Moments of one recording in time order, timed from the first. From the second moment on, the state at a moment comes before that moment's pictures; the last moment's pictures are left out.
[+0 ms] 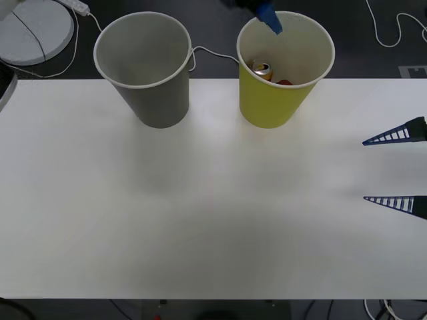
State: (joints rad) right arm -0.10 -0.80 -0.39 -1.65 1.50 -1.57 0.08; left arm -1.57 0.55 -0.69 -1.01 -1.66 -1.24 1.11
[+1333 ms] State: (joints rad) right arm -0.10 -0.80 -0.39 -1.65 1.50 -1.57 0.08; left arm -0.75 1.00 -0.06 -1.56 -1.49 -1.50 0.54
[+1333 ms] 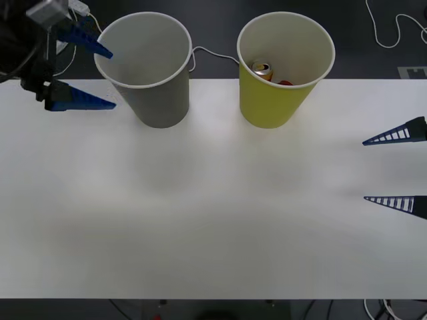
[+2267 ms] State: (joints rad) right arm -0.10 -0.80 -0.39 -1.65 1.50 -1.57 0.08; left arm -0.26 1.07 0.15 -1.68 -1.34 -1.50 0.08
